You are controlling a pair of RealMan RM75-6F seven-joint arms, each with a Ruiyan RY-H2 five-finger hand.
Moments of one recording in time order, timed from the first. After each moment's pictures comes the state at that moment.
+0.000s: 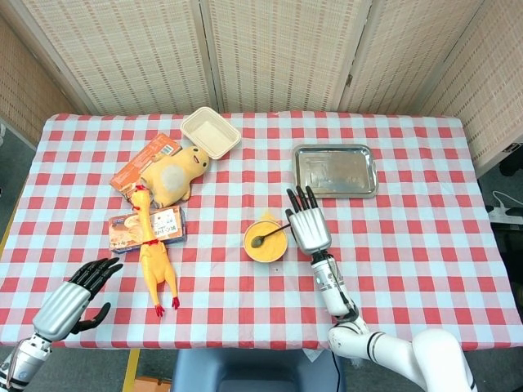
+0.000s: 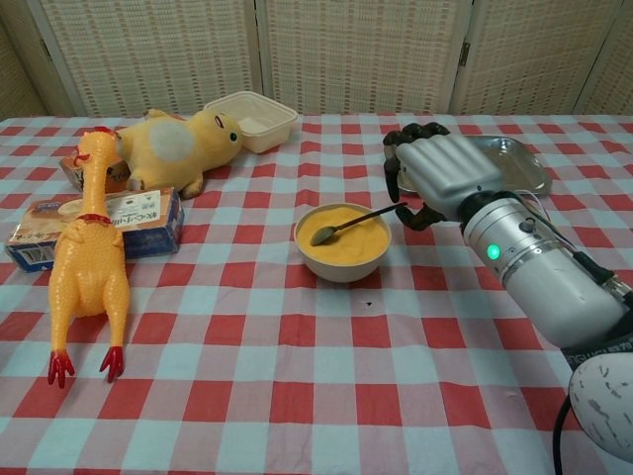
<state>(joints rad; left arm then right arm) -0.26 -1.11 0.14 -1.51 1.79 1.42 -0.27 0.75 -2.02 0.24 -0.91 -1.24 1.18 -0.50</state>
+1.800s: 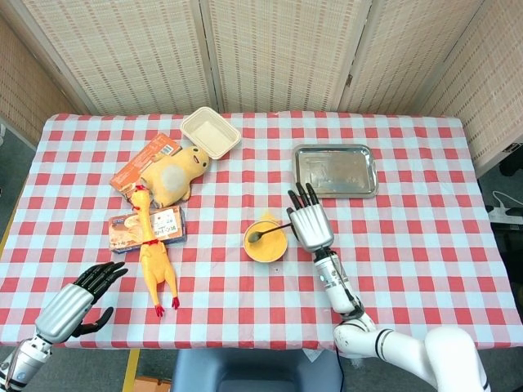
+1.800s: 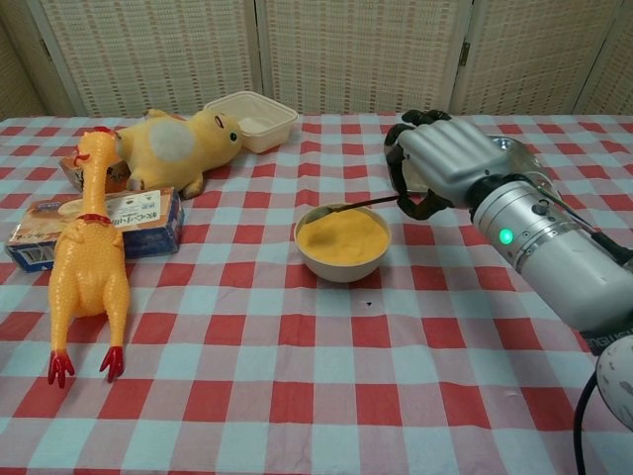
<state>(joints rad) -0.28 -1.11 0.16 -1.48 1.83 1.43 -0.32 0.74 -1.93 0.25 -1.01 -1.28 1.15 -0.53</state>
